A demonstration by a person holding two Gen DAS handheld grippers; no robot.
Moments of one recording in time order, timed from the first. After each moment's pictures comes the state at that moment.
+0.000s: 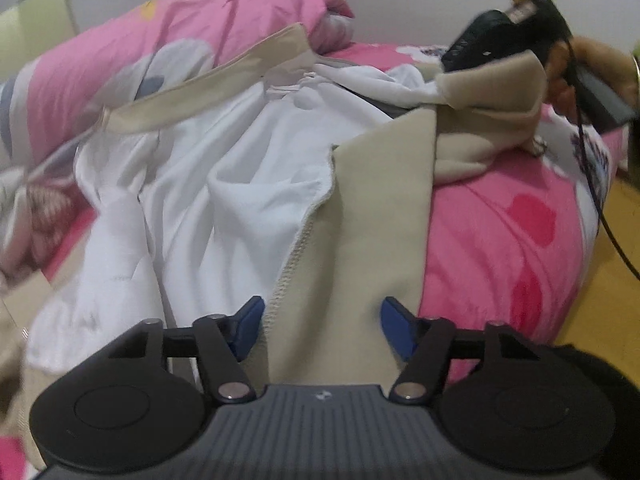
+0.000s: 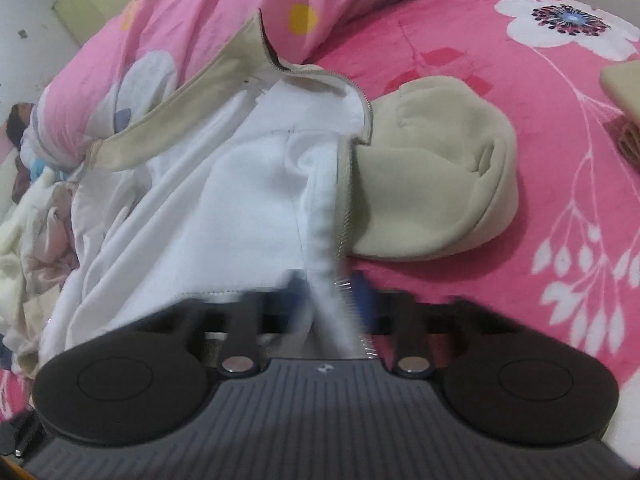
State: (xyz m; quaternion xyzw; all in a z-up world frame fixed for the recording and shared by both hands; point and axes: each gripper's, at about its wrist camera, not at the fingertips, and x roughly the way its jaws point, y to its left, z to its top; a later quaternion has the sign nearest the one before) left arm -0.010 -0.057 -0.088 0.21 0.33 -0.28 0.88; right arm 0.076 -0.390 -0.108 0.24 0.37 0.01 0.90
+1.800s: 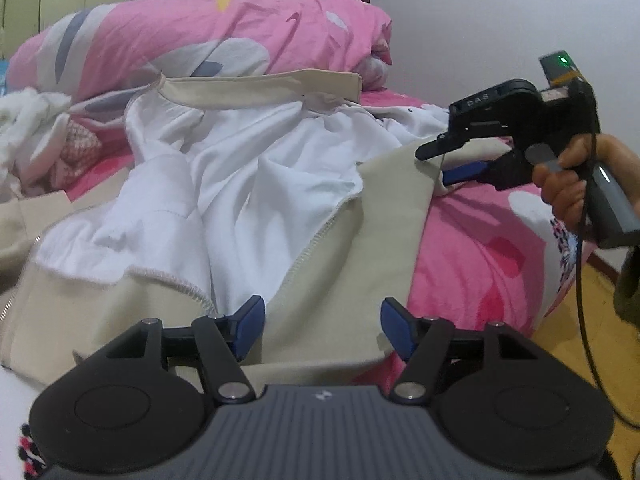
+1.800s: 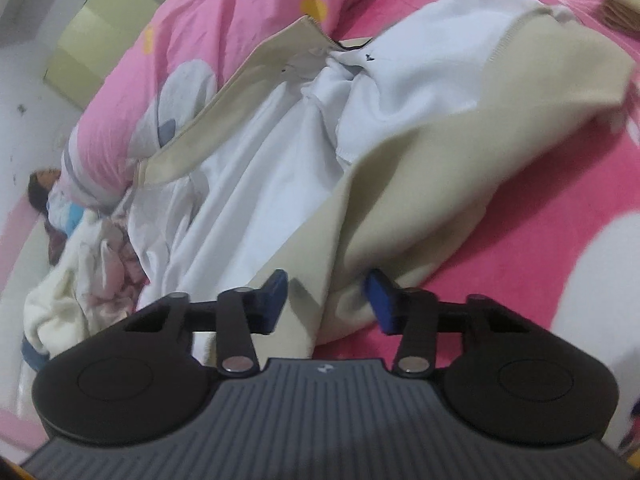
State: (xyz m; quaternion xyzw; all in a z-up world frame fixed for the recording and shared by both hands) left arm -0.043 0.005 -0.084 0.07 0.31 -0.28 0.91; right arm 0.021 -0.322 -0.113 0.37 0.34 0.01 0.86
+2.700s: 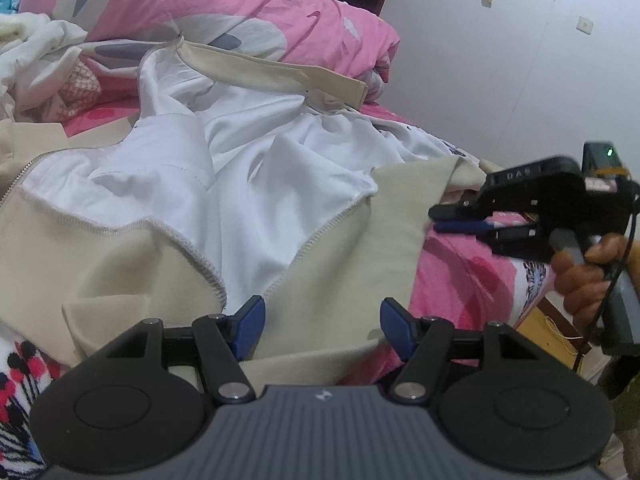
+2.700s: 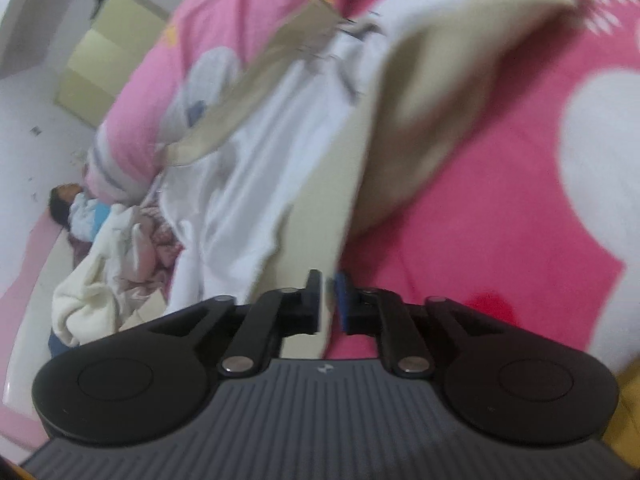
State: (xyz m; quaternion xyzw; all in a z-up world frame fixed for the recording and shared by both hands) left arm -0.027 0.051 -0.100 -0.04 0.34 -0.32 0.88; right arm -0.039 -0.278 -0.132 0.42 0.33 0.00 0.84
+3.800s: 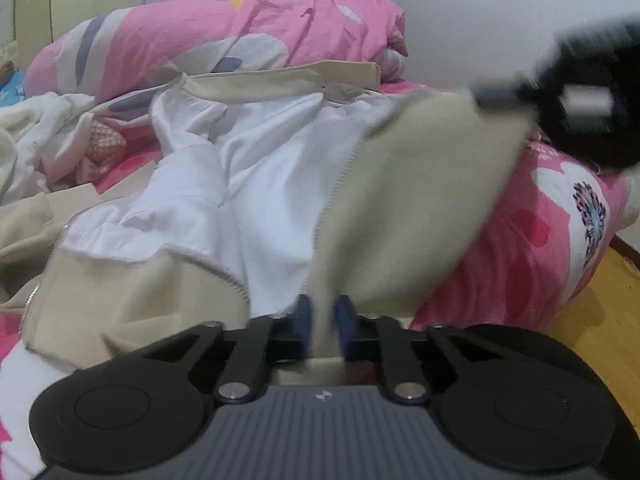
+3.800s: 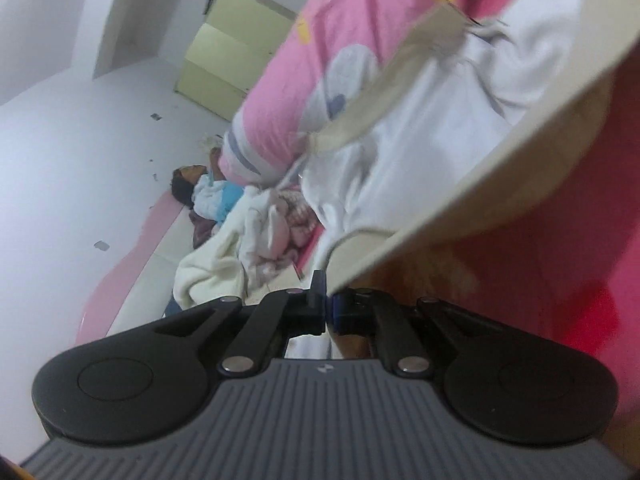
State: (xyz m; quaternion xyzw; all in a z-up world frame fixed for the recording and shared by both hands) left arm -0.056 0.025 -0.092 0.10 0.31 -0.24 0.92; right arm -0.068 -0.268 -0.098 0.45 0.26 0.19 0.83
